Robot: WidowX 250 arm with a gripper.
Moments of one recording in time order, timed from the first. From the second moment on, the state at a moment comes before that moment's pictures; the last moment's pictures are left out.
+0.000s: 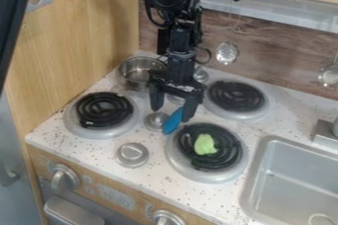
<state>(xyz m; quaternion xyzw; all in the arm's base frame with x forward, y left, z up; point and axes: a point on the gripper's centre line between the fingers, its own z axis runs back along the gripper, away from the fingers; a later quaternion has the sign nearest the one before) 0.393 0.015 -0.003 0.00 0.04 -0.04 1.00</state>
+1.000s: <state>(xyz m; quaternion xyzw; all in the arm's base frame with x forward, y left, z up) 0.375 -0.039 -0.011 -0.01 0.04 -0.13 0.99</state>
